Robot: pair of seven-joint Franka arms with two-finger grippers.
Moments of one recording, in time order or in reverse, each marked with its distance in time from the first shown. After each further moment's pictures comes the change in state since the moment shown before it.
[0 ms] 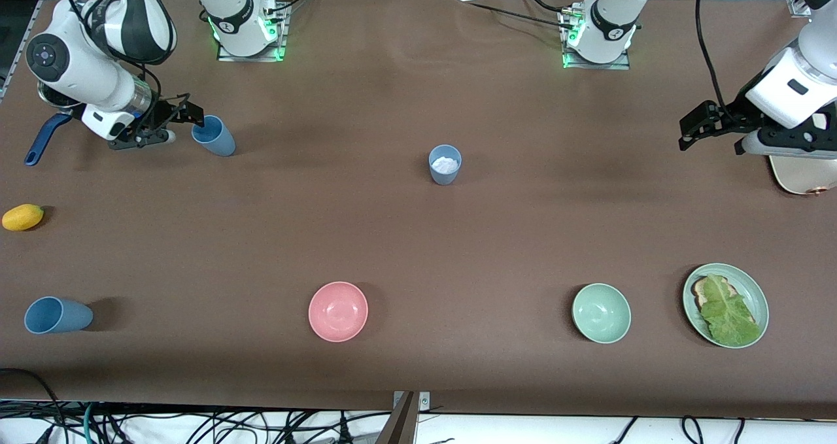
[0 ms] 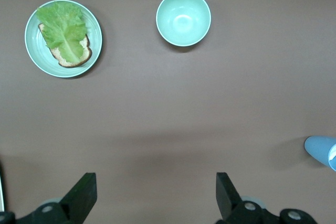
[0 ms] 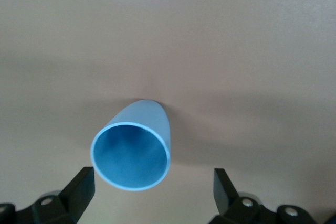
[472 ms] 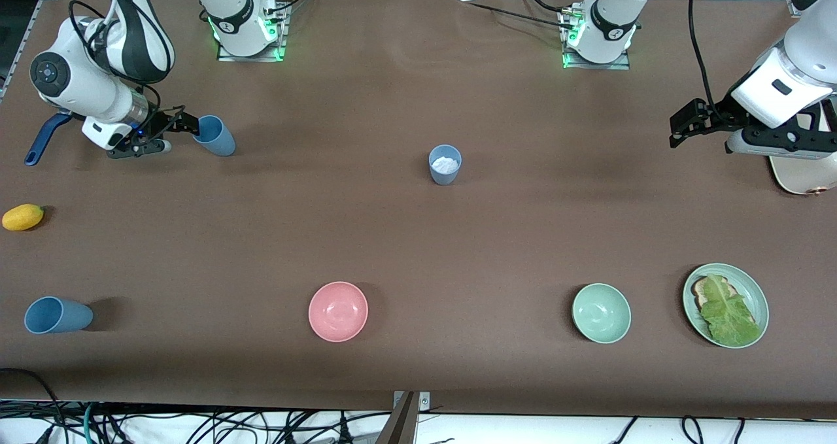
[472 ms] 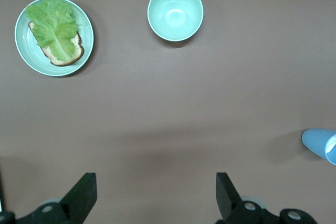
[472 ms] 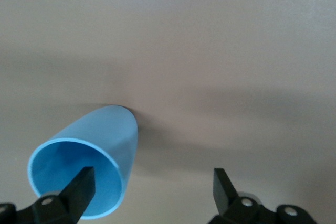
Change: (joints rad) left arm -0.024 0.006 0.004 -0.002 0.000 -0.011 0.000; right arm -0.001 0.099 -0.073 -0.005 -0.007 0.094 -0.064
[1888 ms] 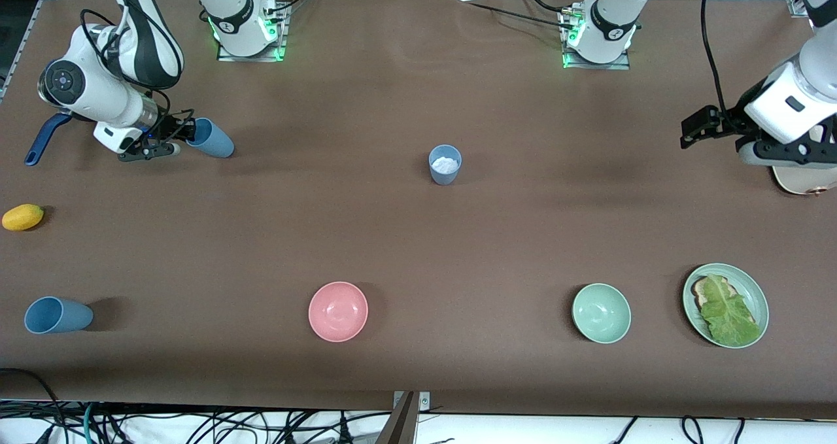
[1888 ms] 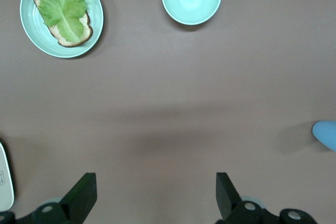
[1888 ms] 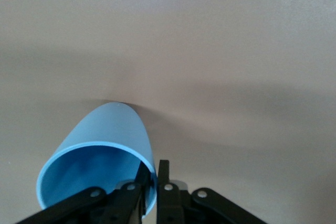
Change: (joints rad) left arm 0.031 0.084 0.005 0.096 0.015 -0.094 0.002; right arm 0.010 0.029 0.016 -0.013 0.005 0.027 0.020
